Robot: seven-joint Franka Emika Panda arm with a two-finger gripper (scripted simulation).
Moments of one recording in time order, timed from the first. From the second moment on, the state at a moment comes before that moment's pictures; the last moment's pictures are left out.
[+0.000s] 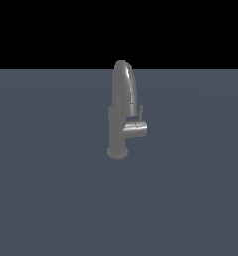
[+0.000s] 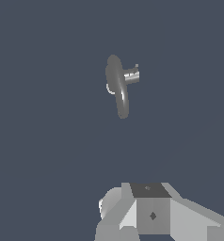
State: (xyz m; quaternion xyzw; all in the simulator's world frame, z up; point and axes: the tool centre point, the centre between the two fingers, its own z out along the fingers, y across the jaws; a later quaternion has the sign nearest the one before) arm -0.247 -0.016 0.502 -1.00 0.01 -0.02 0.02
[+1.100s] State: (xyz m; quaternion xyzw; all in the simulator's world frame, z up) arm -0.197 -0.018 0.491 -0.99 0.07 0.05 0.07
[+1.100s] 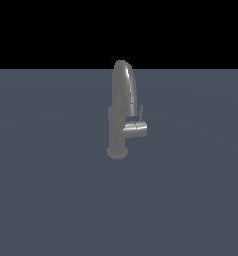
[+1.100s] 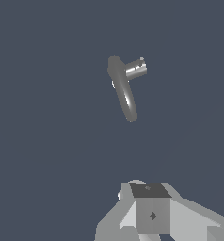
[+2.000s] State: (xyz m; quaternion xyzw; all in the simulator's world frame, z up) arm -0.104 -0.034 0.447 -0.95 0.18 0.18 0.18
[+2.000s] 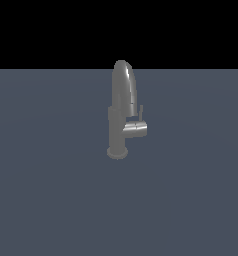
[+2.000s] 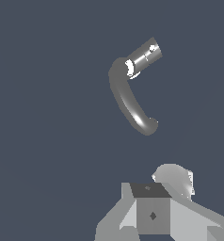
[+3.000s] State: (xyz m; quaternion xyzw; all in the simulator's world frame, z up) arm -0.018 -0.060 0.358 -0.84 0.30 0.34 0.30
